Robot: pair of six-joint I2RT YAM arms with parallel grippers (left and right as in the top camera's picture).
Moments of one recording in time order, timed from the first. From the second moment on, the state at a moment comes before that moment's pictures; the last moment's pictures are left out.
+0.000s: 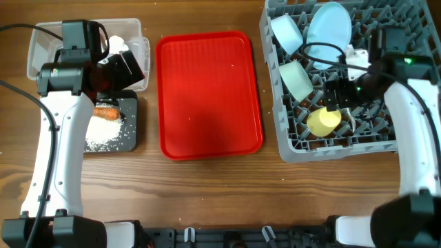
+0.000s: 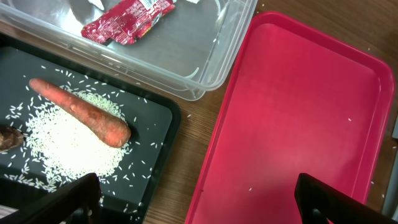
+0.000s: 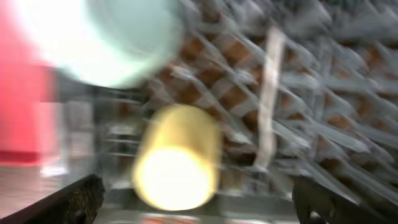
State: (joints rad) left arm 0.03 1.52 1.47 -1.01 -0.01 -0.40; right arm -0.10 1.56 1.45 -1.19 -0.10 -0.25
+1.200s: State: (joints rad) left arm 0.03 1.52 1.47 -1.01 -0.01 -0.40; right arm -0.06 0.20 0.31 -0.16 -0.26 0.04
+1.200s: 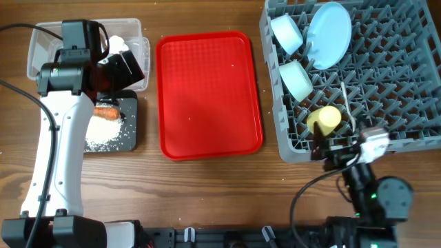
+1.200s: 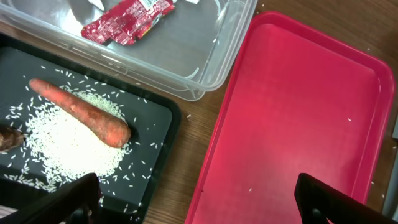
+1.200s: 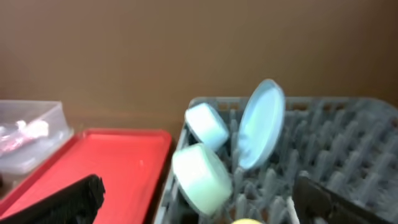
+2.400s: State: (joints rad) left arm 0.03 1.52 1.47 -1.01 -0.01 -0.40; right arm -0.02 0.02 0.01 0.02 -0.23 0.08
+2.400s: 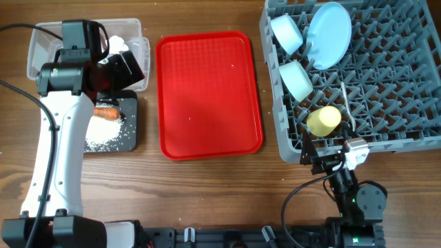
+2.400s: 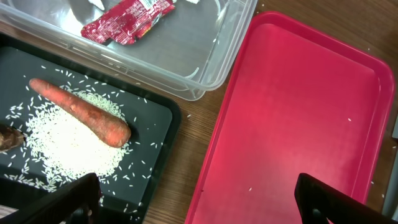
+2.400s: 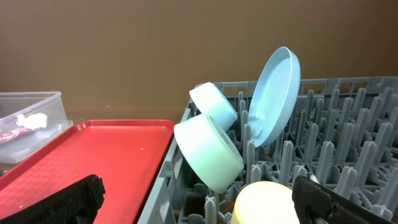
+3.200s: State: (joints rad) left arm -0.01 0.37 0.29 0.02 0.09 -0.25; right arm -0.02 0.01 0.01 0.02 -0.23 0.08
